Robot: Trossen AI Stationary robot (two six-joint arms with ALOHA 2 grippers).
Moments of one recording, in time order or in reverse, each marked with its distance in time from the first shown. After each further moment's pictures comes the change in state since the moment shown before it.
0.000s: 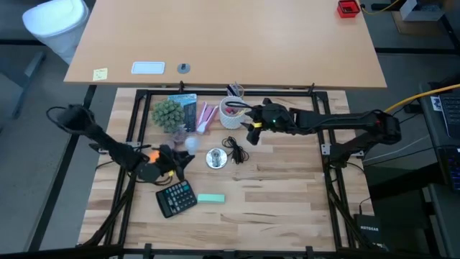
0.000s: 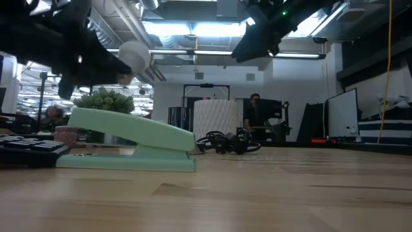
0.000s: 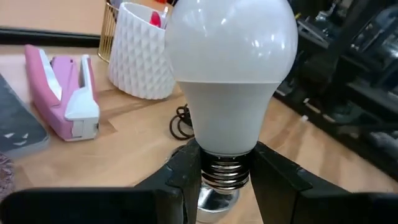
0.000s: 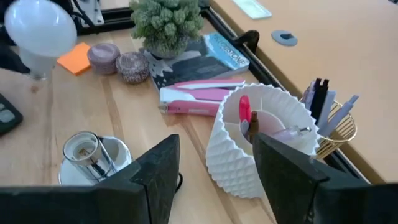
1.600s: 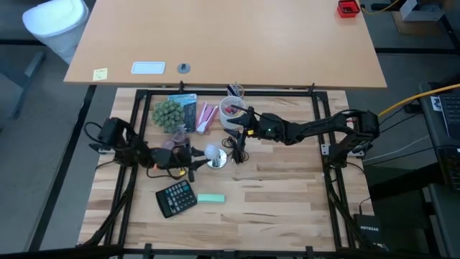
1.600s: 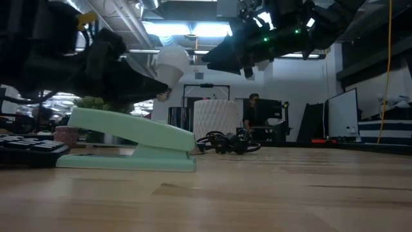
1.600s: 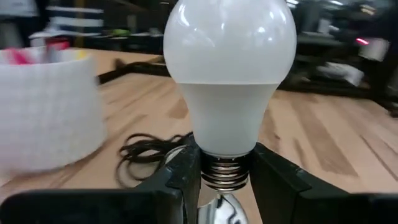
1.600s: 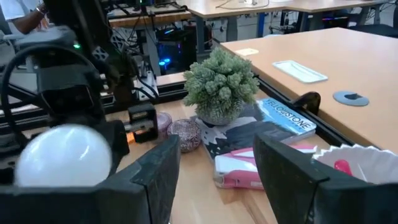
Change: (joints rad) left arm 0.358 0.604 -0.036 0.962 0.664 0.698; right arm 0.000 0.247 -0.211 0.835 -0.163 0.018
